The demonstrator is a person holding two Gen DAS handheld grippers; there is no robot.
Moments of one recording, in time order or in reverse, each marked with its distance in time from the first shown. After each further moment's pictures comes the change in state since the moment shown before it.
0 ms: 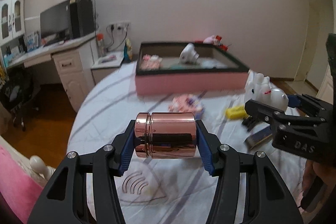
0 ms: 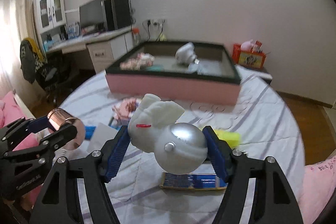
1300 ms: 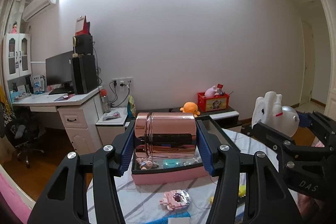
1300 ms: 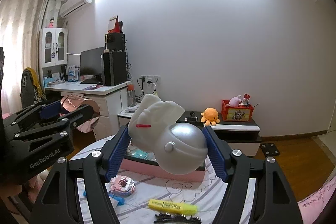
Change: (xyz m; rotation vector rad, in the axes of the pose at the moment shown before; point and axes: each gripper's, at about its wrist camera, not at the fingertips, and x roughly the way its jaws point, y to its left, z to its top) left arm -0.024 -0.033 0.120 0.053 -0.304 0.054; right arm -0.056 -0.019 0.083 -0.037 -0.333 -0.049
